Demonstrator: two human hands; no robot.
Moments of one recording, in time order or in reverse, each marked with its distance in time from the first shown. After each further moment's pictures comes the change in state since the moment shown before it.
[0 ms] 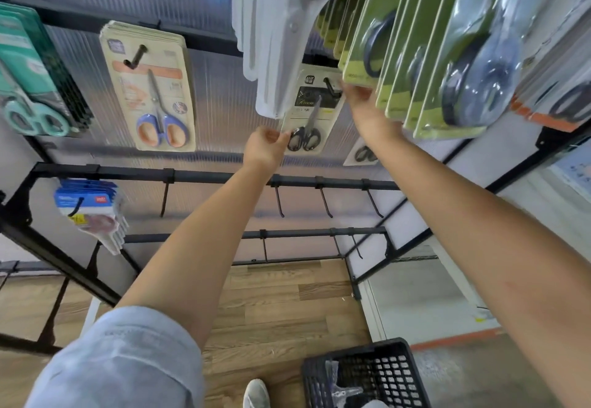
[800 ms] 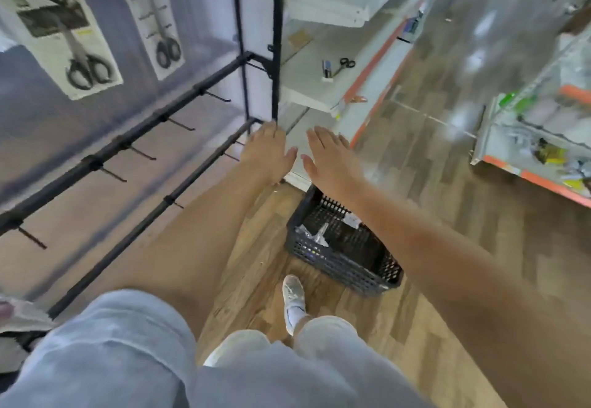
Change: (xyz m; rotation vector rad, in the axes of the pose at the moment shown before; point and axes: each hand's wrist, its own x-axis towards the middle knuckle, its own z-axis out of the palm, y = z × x) left_hand -0.247 -0.042 0.072 1.040 -0.882 0.994; right_hand -0.379 0.088 -0.008 -0.565 0.023 0.455
